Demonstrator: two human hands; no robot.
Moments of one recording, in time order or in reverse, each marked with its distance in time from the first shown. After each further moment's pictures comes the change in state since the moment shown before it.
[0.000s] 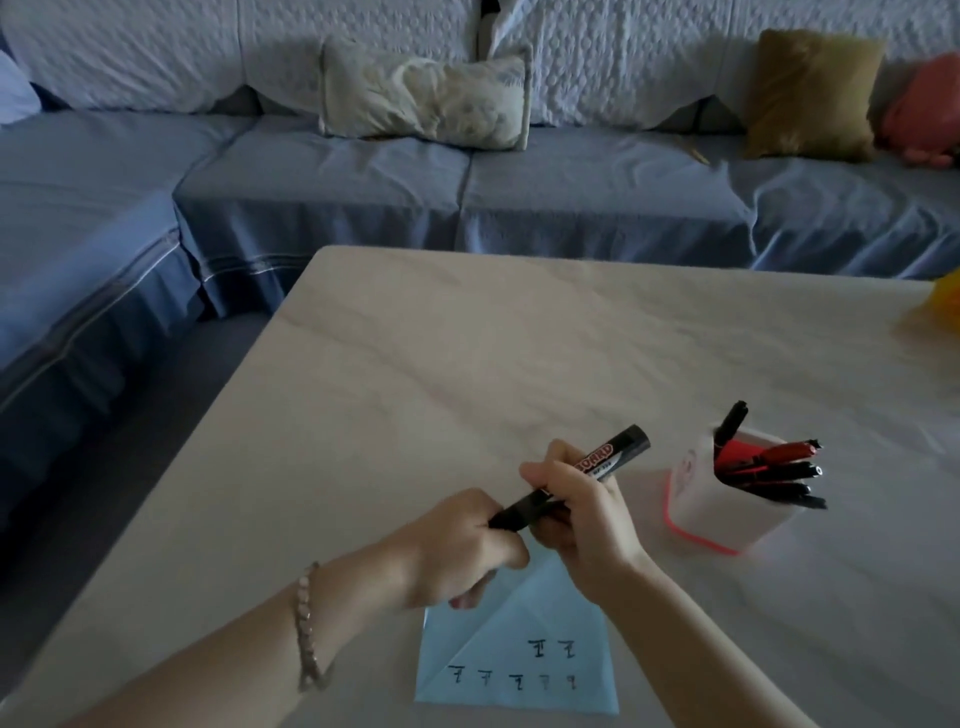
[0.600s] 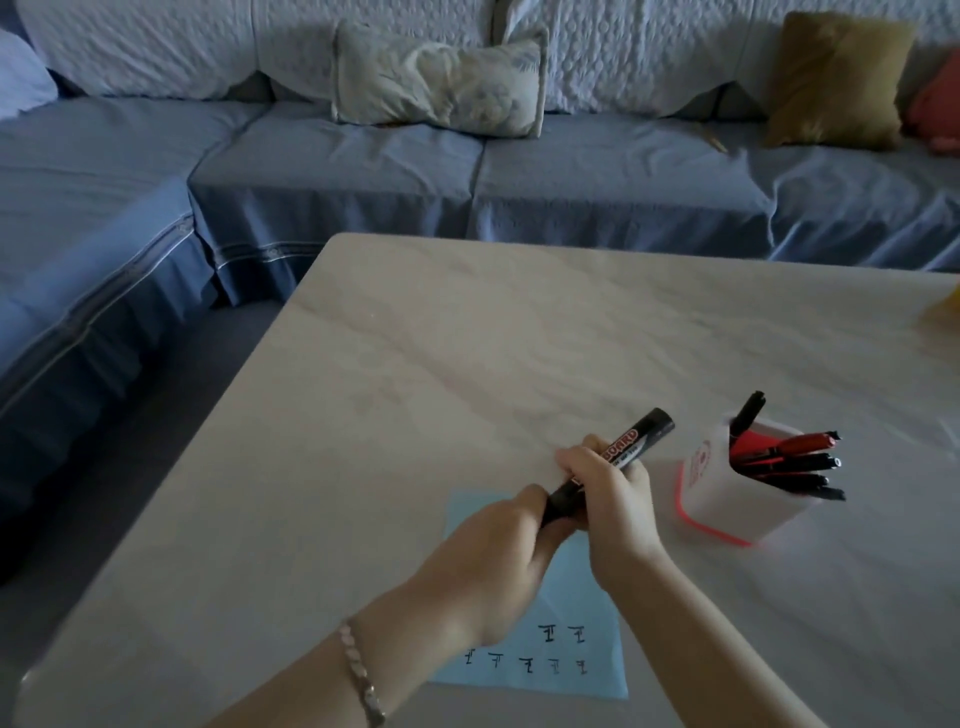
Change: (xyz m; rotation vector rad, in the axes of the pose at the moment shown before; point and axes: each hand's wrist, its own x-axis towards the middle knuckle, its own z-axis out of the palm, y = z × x) left_hand -0.005 -0.007 0.033 0.328 0.308 0.249; right_hand 0.005 0.010 -0.005 -0.176 0.310 -0.061
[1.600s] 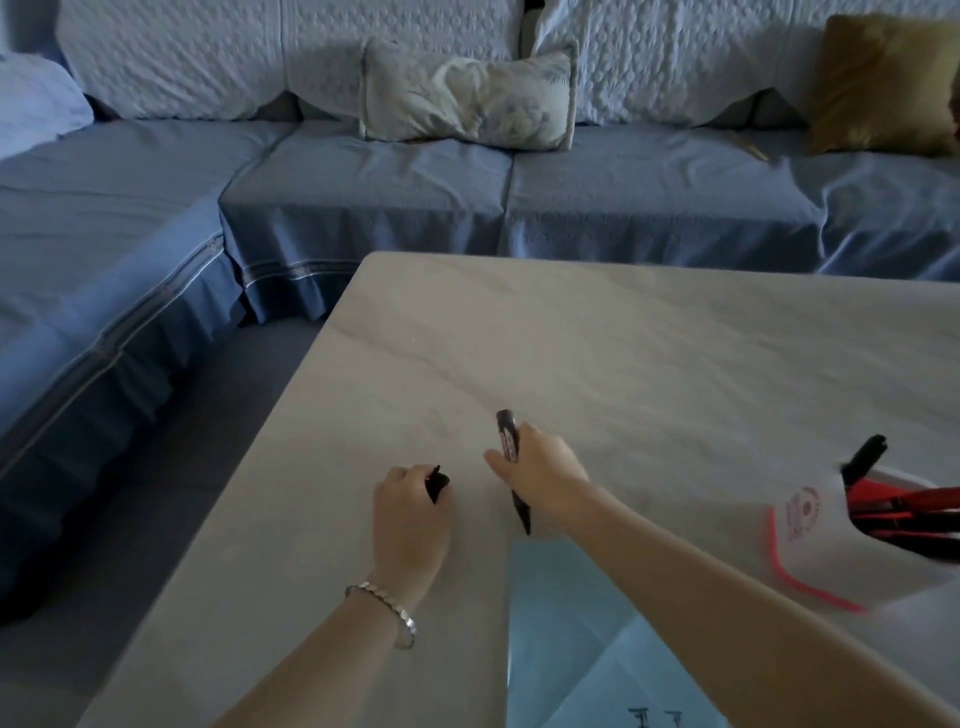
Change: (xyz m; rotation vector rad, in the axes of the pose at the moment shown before) left_hand 0.059 -0.166 -0.038 0.110 0.620 -0.415; right_hand 0.108 0.049 0.100 -1.243 -0.292 -0.102
